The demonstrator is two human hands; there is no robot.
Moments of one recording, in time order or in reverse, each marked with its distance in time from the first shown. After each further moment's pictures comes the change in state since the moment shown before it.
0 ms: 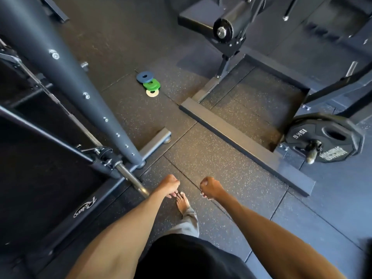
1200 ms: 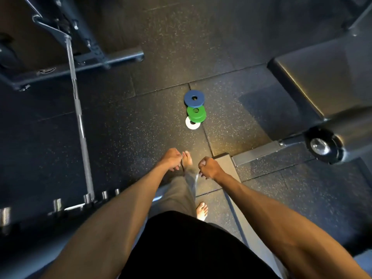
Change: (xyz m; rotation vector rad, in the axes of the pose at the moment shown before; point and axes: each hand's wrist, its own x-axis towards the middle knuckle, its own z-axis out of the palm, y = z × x) left_hand 0.408 0.285 -0.471 -0.462 0.266 -0.206; right_hand 0.546 -0.467 -0.259 -0.344 -0.289 -0.202
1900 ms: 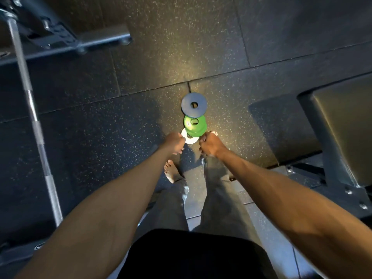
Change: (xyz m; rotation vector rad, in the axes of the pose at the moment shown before) left_hand 0.310 0.197 -0.125 -0.078 -0.088 -0.122; right_hand 0.325 -0.169 -0.190 -0.168 -0.077 -0.075
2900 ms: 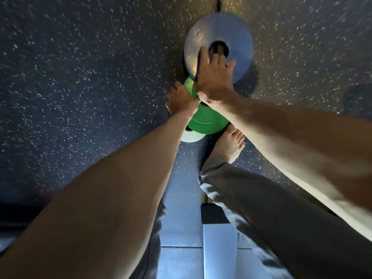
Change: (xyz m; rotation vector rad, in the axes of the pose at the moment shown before) left_hand 0.541 -0.076 0.152 -0.118 0.420 -0.299; right_hand 0.528 0.141 0.127 -0.837 0.190 -0.257
